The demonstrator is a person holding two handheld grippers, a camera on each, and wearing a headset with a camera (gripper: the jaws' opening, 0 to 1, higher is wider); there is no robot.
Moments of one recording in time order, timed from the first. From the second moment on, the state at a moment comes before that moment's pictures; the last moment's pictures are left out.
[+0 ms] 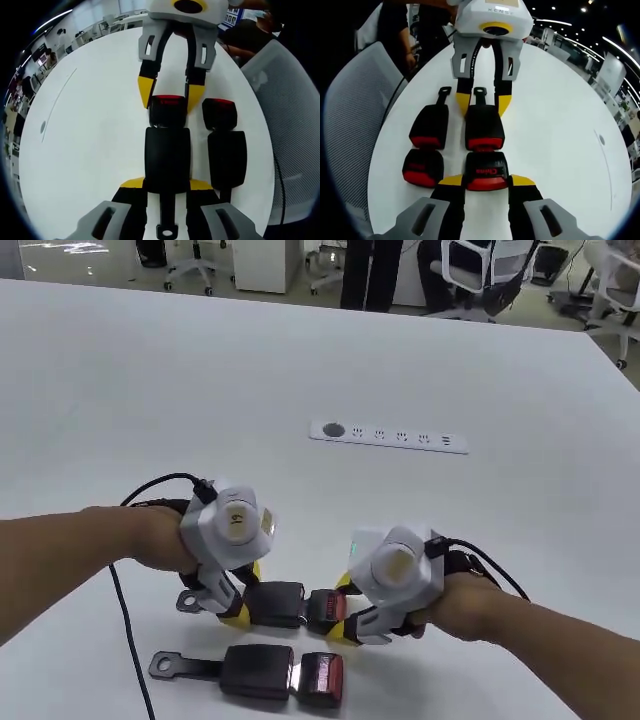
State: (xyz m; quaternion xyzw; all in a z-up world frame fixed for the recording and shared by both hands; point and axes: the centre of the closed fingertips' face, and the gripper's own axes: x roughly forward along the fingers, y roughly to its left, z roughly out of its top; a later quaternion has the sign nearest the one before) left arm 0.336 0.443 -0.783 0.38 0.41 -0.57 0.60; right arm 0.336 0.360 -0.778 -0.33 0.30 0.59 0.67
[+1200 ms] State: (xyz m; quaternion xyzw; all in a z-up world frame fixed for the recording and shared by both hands) left arm 0.337 0.445 -0.784 0.37 0.41 -0.57 0.60; right arm 0.339 0.343 -0.778 -0.34 0.30 0.60 0.66
